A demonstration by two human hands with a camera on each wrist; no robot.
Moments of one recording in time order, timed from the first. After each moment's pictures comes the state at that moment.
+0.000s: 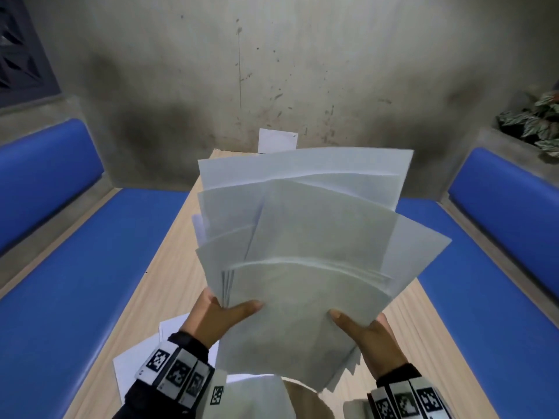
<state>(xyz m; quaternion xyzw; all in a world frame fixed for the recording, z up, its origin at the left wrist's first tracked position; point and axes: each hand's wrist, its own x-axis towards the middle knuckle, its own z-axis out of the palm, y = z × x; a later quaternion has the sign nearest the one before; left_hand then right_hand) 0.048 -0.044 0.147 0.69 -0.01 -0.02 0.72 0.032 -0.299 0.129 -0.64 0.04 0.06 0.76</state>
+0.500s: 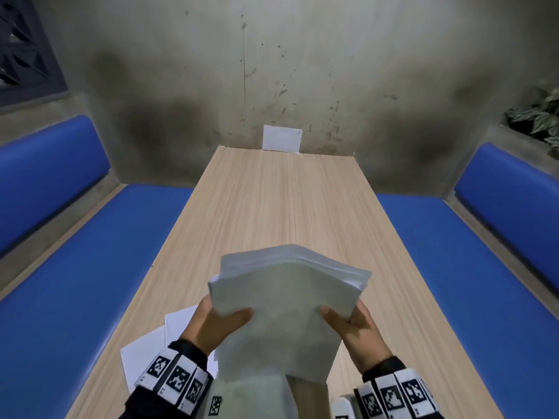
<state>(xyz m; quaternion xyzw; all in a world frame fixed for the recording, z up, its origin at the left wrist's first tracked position) 0.040 -0.031 0.123 0.71 0.02 -0.04 0.70 0.033 -0.278 0.127 -0.63 -0.02 0.06 0.78</state>
